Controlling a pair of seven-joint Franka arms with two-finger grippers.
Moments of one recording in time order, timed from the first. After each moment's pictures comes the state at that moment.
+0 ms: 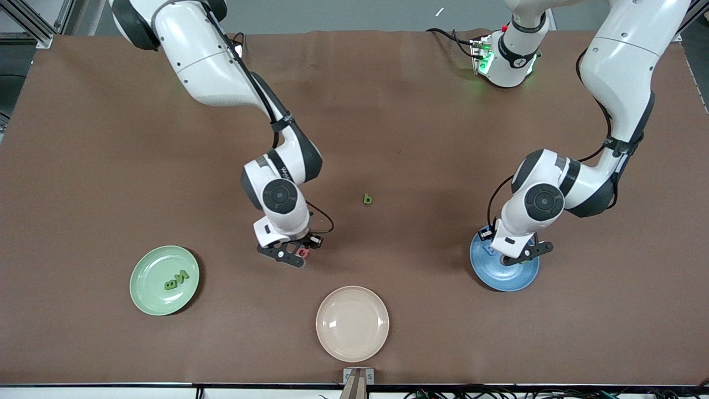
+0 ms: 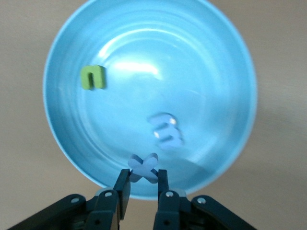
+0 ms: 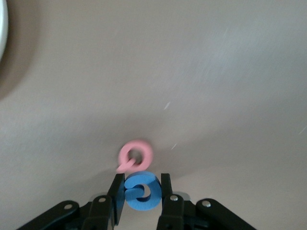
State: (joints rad) left arm 0.19 0.62 -0.47 -1.80 0.45 2.21 -0.83; right arm 0.56 0.79 -0.07 -1.42 -0.01 2.23 0.81
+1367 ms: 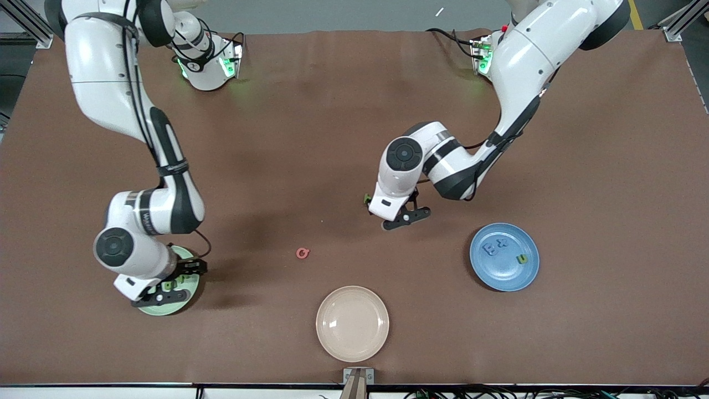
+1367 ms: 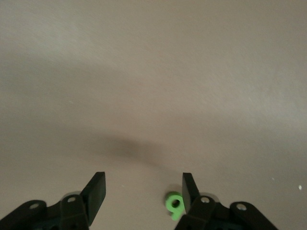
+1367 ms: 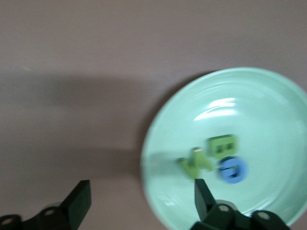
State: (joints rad) left arm -0.21 0.77 -0.60 -1.59 0.48 2.22 -1.28; right arm 0.29 0.77 -0.17 -1.44 0.04 2.20 0.10
